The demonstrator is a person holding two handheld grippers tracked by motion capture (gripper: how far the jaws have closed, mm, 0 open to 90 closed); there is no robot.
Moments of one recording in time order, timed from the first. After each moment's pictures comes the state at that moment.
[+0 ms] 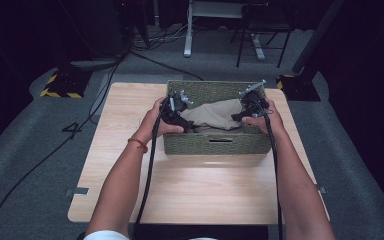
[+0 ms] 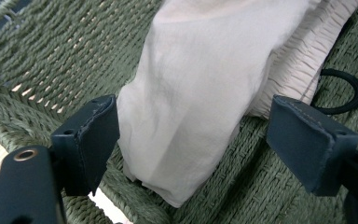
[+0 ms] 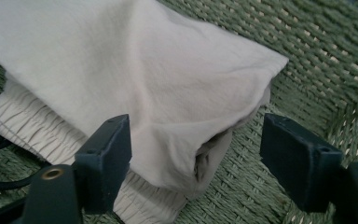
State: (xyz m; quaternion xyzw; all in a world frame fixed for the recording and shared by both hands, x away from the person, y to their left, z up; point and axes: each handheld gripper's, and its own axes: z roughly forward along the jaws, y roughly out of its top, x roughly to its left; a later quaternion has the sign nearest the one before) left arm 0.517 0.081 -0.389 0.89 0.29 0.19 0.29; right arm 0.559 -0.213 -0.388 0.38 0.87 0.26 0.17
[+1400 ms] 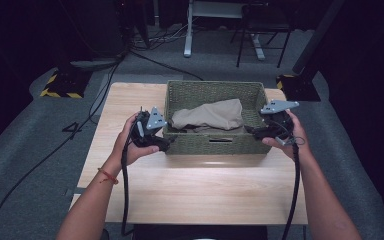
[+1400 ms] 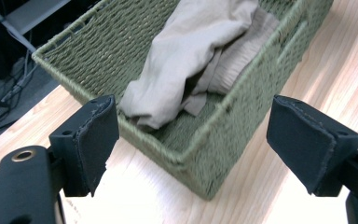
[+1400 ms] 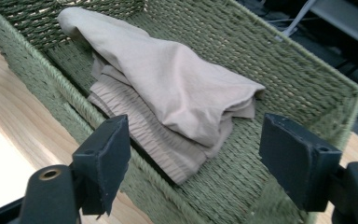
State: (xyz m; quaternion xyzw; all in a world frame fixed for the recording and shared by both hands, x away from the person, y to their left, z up) left arm 0.406 0.146 -0.367 0.85 0.26 0.25 0.37; right arm 0.445 -0.246 -0.344 0.30 0.85 0.35 0.26
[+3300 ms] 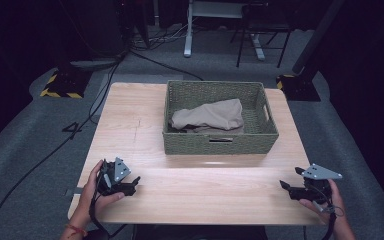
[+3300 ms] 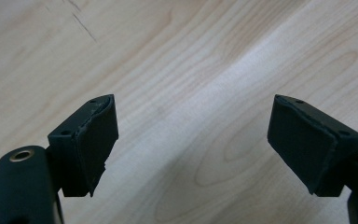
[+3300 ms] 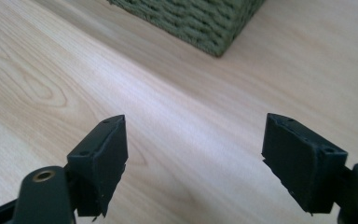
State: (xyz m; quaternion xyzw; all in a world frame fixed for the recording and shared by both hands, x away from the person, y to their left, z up) left arm 0.322 0.234 -0.488 0.85 0.37 0.25 0.29; right arm 0.321 -0.371 -0.468 0.40 0.82 0.34 0.24
